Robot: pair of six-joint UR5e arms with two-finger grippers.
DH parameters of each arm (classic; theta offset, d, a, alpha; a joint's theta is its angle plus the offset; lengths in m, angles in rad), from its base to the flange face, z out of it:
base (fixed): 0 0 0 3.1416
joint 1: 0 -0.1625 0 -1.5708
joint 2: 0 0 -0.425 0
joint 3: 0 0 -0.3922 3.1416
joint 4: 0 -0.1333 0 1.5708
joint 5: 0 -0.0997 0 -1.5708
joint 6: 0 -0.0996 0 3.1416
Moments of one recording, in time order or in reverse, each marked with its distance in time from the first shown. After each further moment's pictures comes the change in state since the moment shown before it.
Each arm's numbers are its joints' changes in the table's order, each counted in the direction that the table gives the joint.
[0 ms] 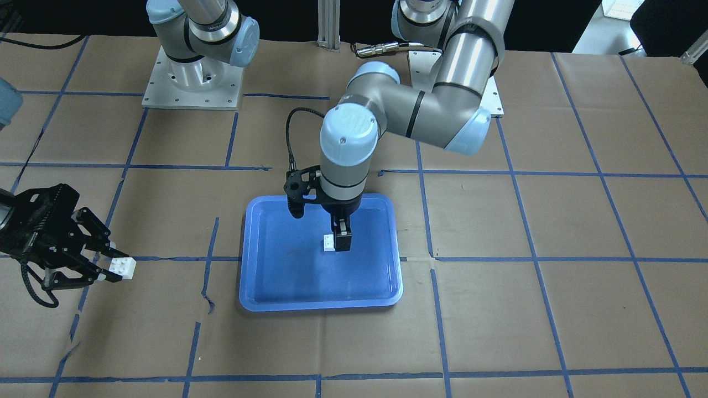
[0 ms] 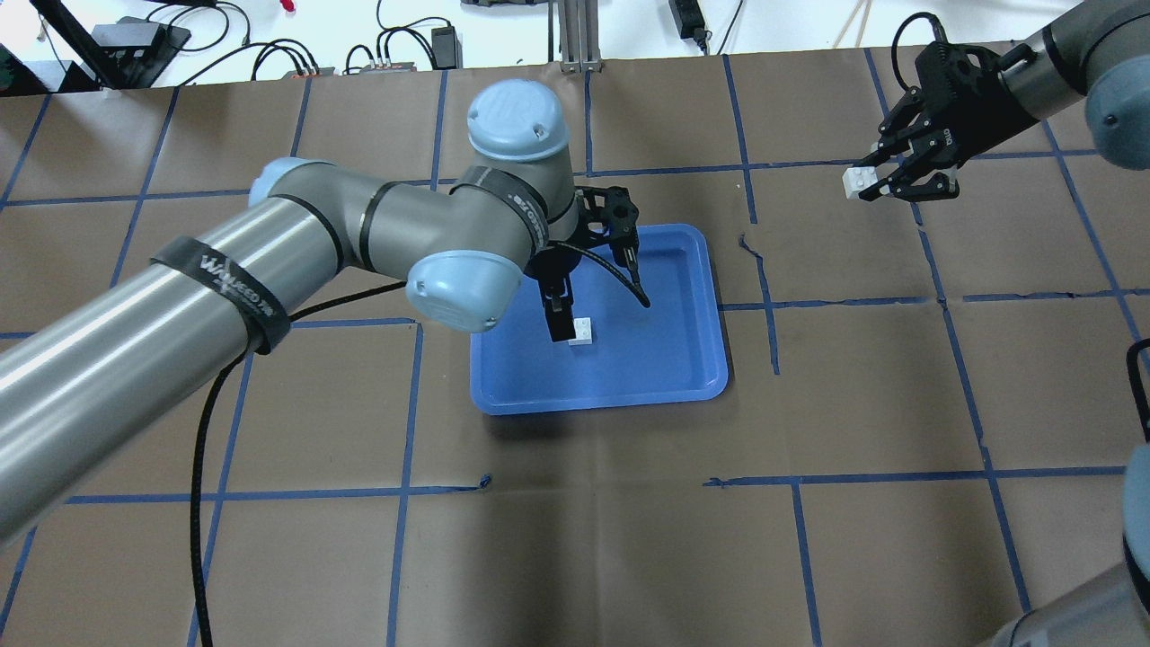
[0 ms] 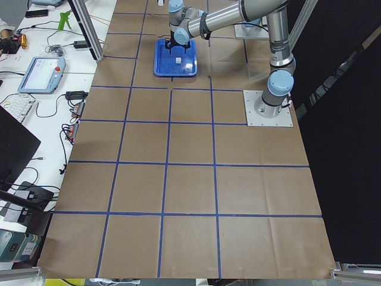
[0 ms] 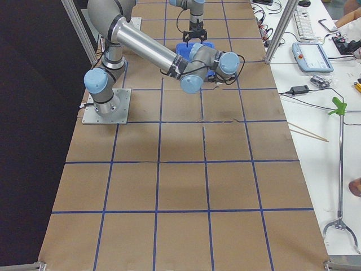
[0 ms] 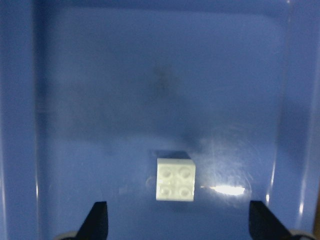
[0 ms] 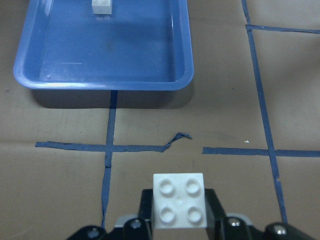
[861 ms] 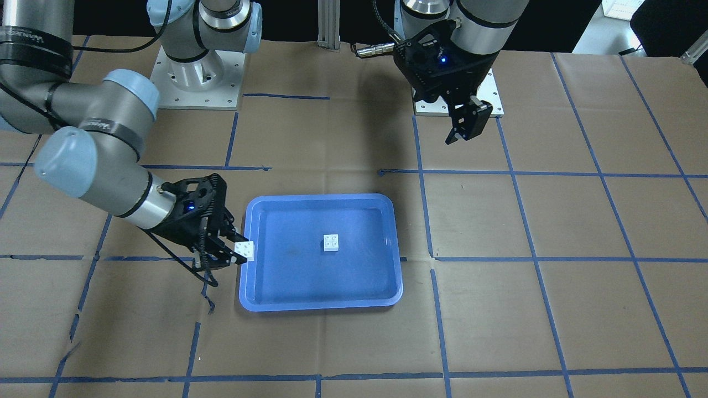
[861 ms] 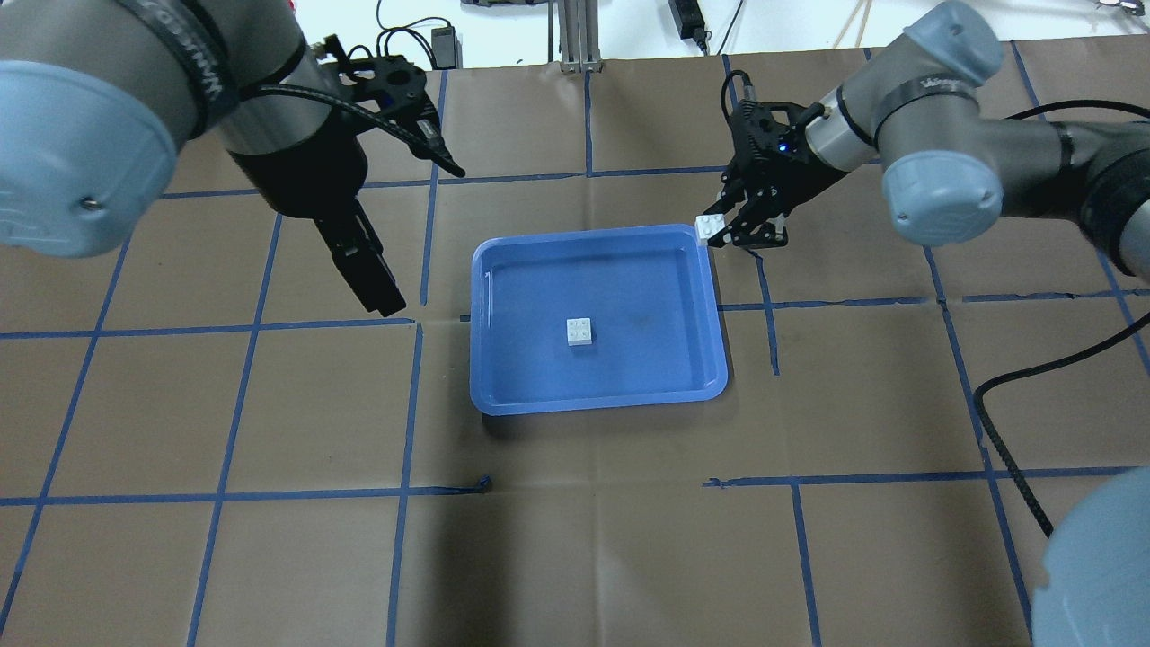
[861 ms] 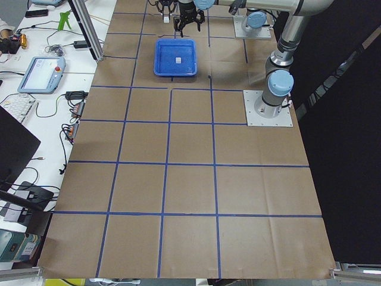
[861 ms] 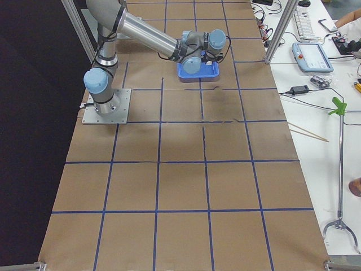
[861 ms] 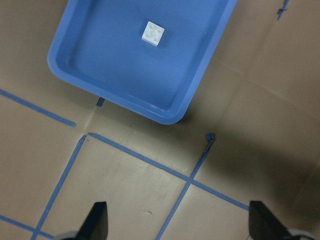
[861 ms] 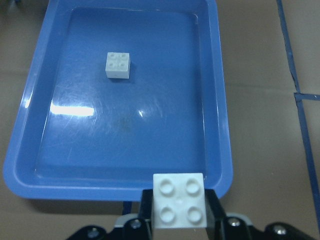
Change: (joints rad) left arm -0.228 0.345 0.112 0.486 0.004 0.204; right arm -0.328 -0.004 0.163 0.343 -0.006 -0.365
